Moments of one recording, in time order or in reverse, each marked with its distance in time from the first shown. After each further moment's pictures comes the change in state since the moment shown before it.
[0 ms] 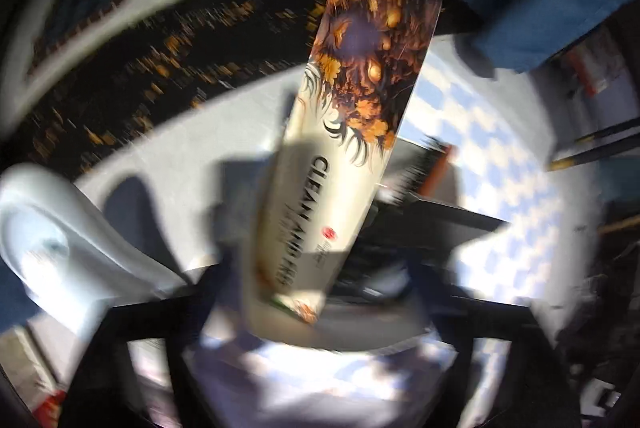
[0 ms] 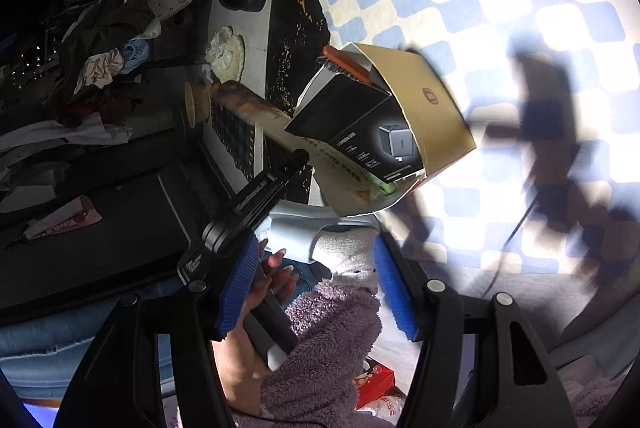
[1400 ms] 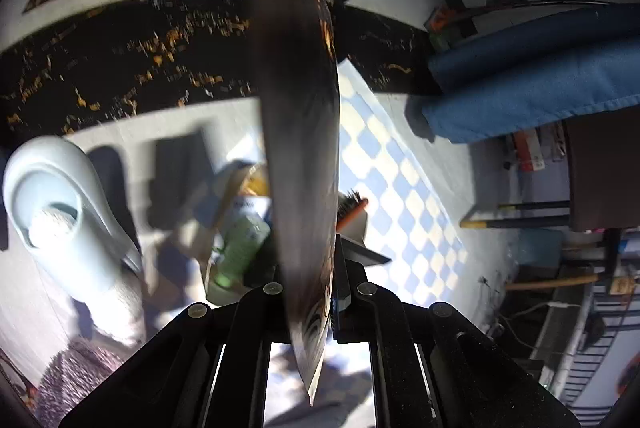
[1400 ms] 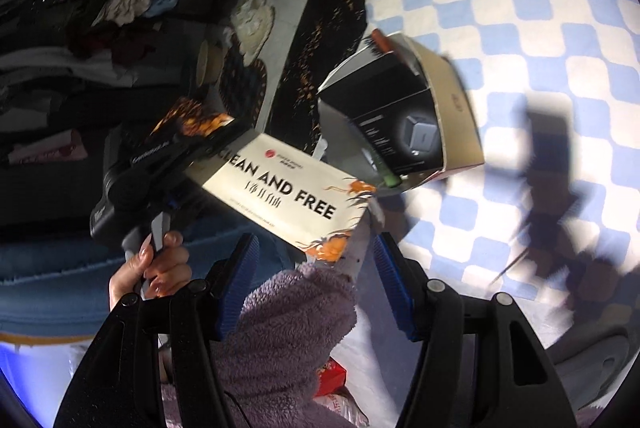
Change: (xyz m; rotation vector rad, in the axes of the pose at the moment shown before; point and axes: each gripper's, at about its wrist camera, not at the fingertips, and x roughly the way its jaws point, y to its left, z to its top) left arm -0.111 0.076 0.054 -0.198 -0.083 -0.195; right arm 0.006 0.020 -0.025 -0.213 0.031 -0.058
